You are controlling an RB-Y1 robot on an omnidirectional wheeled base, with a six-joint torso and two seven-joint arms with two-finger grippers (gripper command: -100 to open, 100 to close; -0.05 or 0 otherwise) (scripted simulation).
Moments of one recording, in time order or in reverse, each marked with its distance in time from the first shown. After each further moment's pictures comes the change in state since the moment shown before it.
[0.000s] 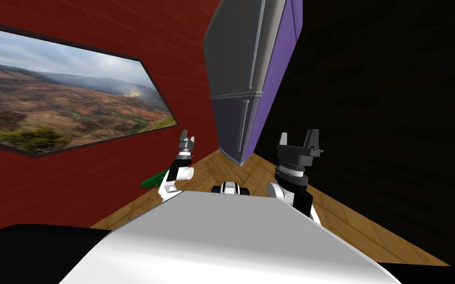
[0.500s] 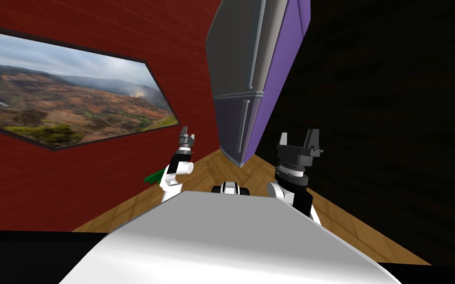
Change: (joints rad) left arm -0.107 0.016 0.046 0.025 0.013 0.124 0.039; right arm 0.000 0.000 0.000 0.000 0.000 0.000 0.000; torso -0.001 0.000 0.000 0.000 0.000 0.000
